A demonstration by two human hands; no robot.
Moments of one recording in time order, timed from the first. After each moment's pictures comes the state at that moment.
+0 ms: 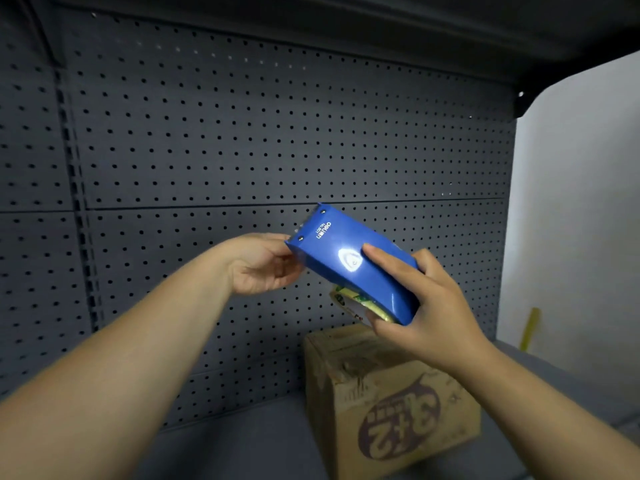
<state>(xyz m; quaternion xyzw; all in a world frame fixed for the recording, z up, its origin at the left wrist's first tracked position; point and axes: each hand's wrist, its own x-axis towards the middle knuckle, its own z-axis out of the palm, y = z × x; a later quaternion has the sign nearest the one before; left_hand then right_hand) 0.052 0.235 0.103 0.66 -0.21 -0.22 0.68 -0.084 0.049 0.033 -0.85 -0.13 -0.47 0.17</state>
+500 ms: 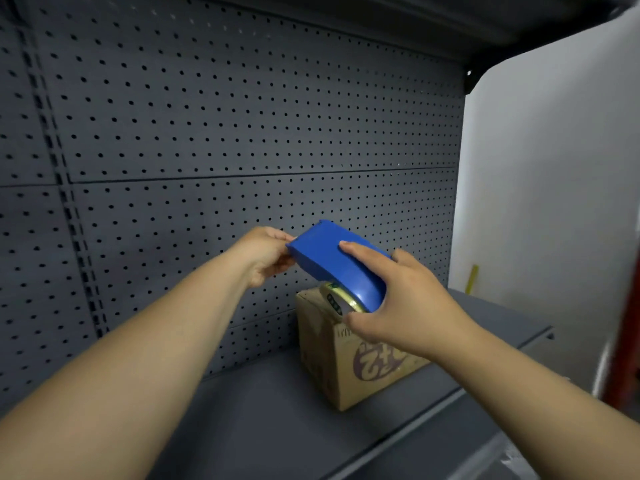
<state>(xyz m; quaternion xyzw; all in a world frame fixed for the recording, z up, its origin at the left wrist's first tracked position) 0.047 0.239 0.060 0.74 -0.23 -0.12 0.62 -0.151 0.135 0.029 -0.94 0.04 -0.31 0.16</state>
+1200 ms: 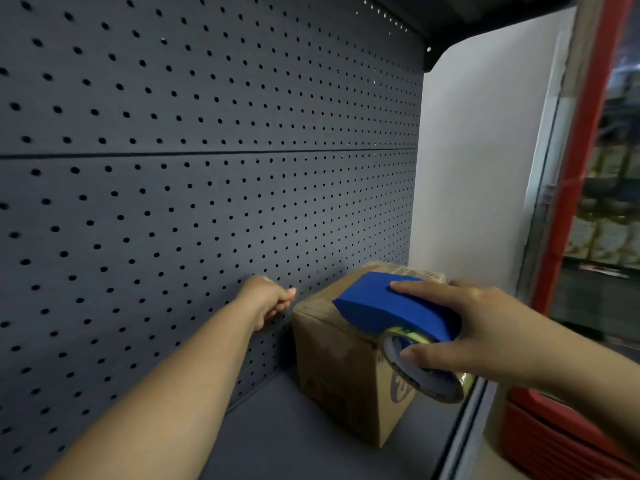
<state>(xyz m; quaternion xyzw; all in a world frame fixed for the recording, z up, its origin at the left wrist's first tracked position) 0.178 0.188 -0.029 0.81 -0.25 -0.24 0.48 -0.113 0.146 0.025 -0.95 0.21 -0.18 0.11</state>
